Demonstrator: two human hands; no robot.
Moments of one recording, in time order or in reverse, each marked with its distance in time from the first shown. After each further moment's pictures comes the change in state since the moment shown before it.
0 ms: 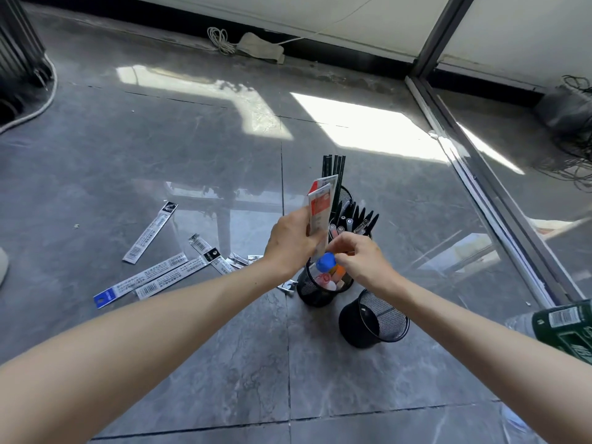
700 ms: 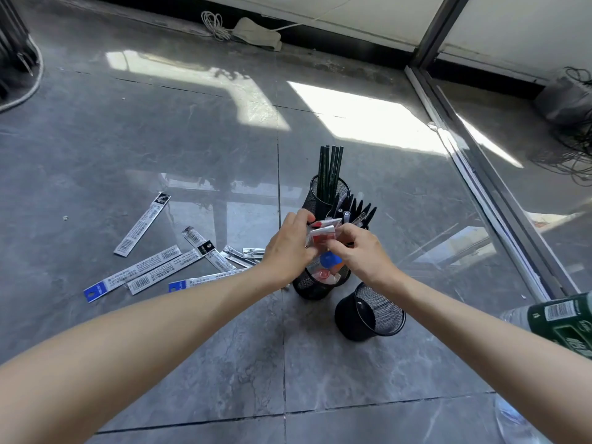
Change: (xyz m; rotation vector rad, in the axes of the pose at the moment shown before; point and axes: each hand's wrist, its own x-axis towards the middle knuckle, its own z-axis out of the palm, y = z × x) left_hand -0.003 -0.030 0.026 0.171 -0.102 -0.007; right_hand -0.002 0.001 -0.002 0.012 0.071 -0.049
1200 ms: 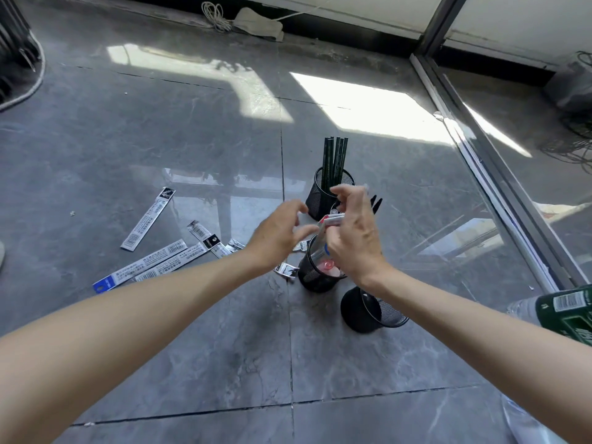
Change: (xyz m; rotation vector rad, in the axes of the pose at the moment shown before) left_hand 0.001 -0.015 -0.027 0.004 -0.056 0.040; right_hand -0.001 -0.023 0.024 -0.212 0.380 -0.447
